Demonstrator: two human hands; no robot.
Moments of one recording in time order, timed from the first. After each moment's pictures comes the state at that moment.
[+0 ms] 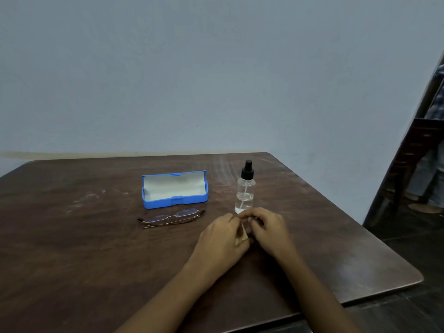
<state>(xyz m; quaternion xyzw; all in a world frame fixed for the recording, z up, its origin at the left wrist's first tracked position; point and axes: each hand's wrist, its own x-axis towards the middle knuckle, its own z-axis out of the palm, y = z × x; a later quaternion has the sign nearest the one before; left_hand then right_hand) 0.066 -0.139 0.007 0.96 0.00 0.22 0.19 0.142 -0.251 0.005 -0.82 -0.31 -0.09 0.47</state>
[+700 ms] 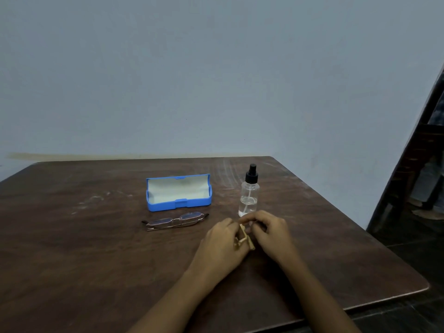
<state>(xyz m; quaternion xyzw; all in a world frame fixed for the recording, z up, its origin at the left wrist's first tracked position) 0.063 -0.133 0.005 0.94 0.02 0.22 0.25 0.140 -0.247 0.005 -0.80 -0.33 -0.10 0.49</state>
